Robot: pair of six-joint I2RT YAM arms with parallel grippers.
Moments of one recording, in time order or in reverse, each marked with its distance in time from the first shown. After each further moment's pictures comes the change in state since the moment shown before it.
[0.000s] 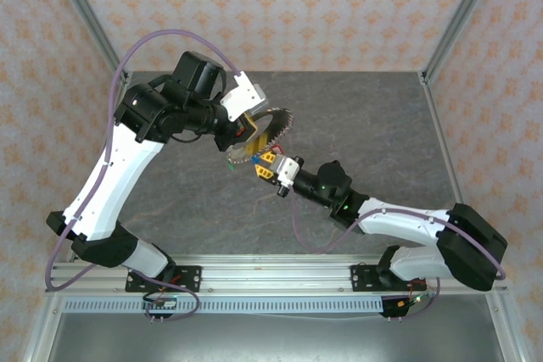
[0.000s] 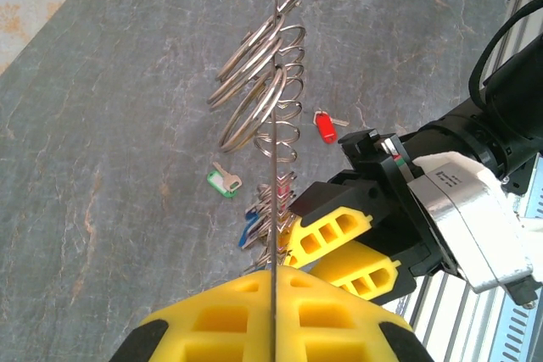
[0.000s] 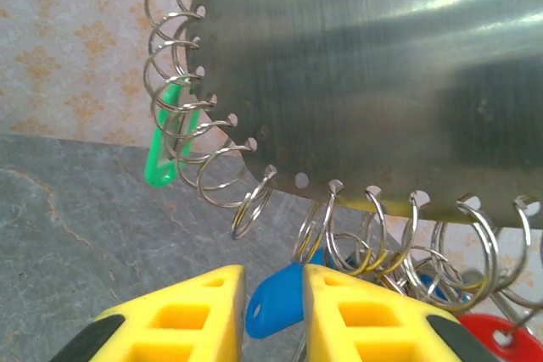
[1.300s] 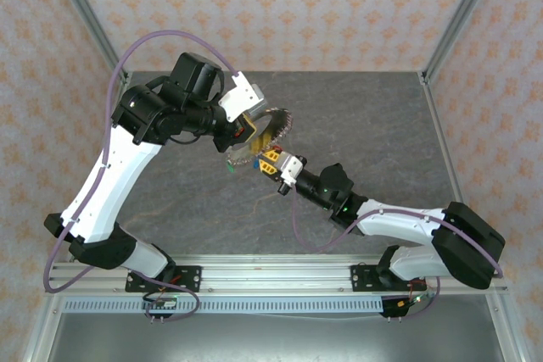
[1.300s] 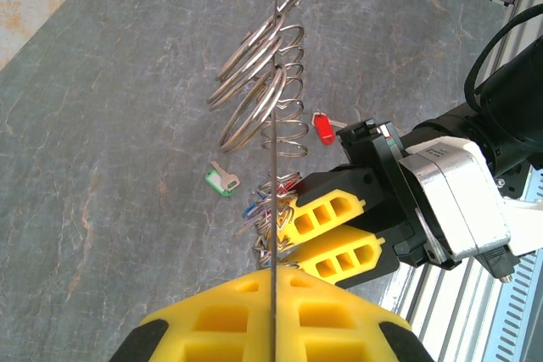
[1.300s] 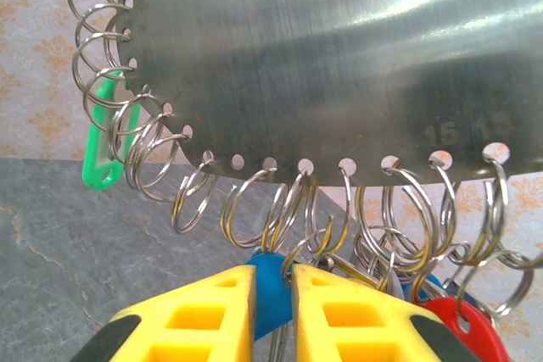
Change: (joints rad) left arm 0.000 -0.015 -0.012 0.003 0.000 -0.020; right arm 0.000 0.016 -0.036 0.103 0.066 0.034
